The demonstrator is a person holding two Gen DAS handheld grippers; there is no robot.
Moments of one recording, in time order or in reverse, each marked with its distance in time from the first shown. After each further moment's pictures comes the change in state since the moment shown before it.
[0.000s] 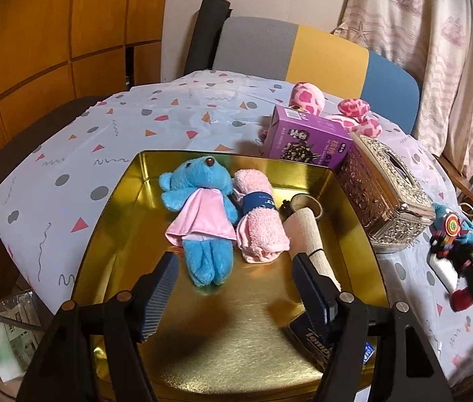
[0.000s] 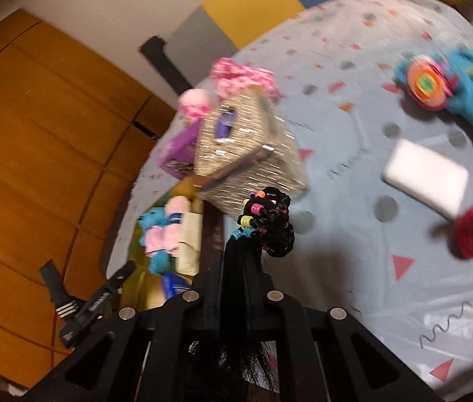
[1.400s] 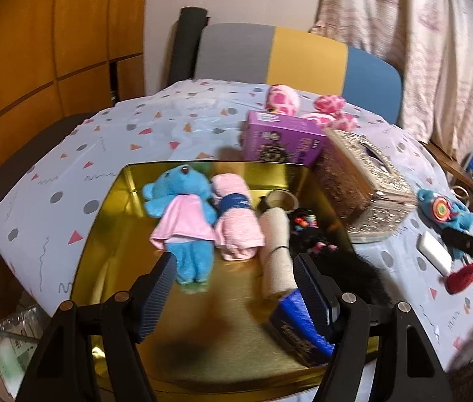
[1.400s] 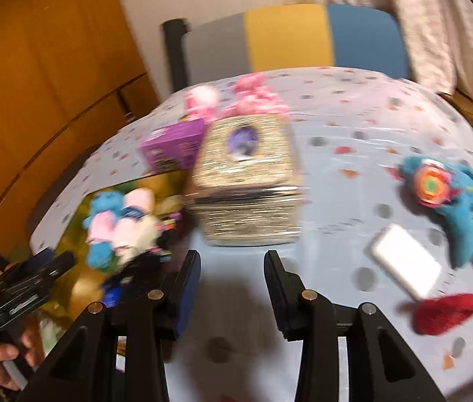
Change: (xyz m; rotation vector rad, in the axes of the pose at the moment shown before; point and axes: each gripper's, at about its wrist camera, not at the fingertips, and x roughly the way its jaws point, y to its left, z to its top) left arm -0.018 -0.021 -0.005 0.085 -0.026 -0.023; right arm 0.048 0.039 0.016 -0.317 -0.084 -0.341
